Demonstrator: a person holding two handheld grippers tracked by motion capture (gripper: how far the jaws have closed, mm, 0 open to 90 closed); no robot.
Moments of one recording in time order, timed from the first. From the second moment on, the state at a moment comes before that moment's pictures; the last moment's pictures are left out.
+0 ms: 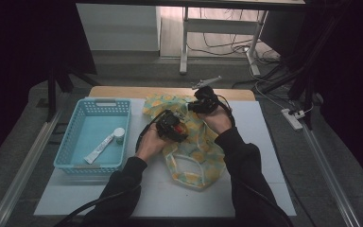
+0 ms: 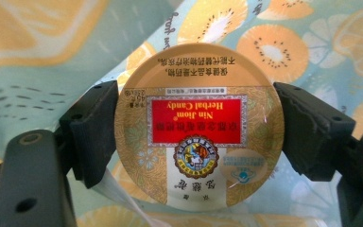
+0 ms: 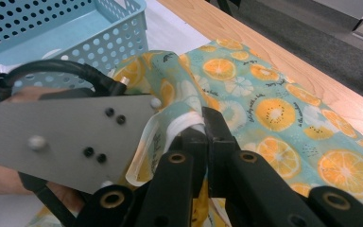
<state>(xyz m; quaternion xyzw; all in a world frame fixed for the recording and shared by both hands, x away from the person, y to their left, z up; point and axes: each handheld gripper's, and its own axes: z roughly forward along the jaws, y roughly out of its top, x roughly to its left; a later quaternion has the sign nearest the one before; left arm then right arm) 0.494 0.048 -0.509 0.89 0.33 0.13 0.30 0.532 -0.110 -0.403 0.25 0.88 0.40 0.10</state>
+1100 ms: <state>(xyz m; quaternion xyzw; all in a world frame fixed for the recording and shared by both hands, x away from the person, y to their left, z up) 0.470 0.047 -0.486 0.89 0.28 0.09 0.34 0.534 -0.112 -0.404 0.25 0.87 0.41 0.10</state>
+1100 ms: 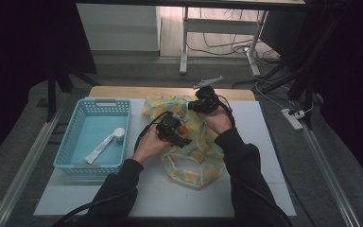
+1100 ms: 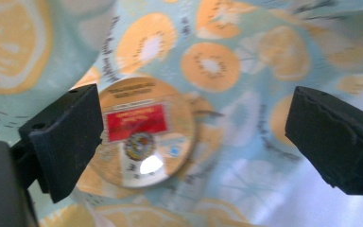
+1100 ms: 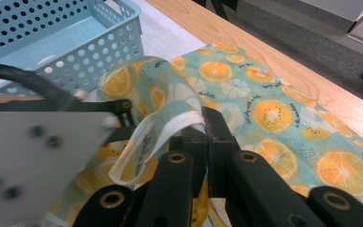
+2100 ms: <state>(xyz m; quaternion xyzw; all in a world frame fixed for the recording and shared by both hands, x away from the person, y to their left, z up) 0.412 0.103 -0.441 0.86 0.30 0.08 0.41 0.530 -0.110 -0.404 0.25 0.87 0.41 0.10</state>
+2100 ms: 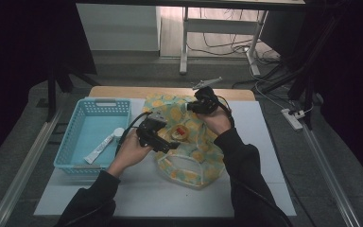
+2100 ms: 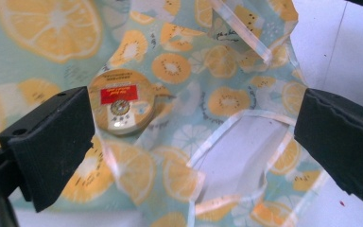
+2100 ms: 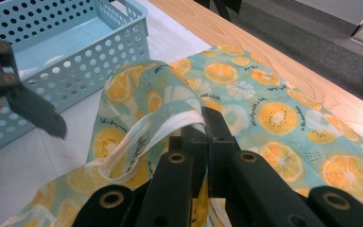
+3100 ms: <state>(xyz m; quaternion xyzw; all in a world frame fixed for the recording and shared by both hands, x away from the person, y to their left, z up) 0.385 0.203 -0.435 0.83 0.37 0.10 0.41 0.523 -0.110 -0.402 0.24 0.87 0.42 0.10</state>
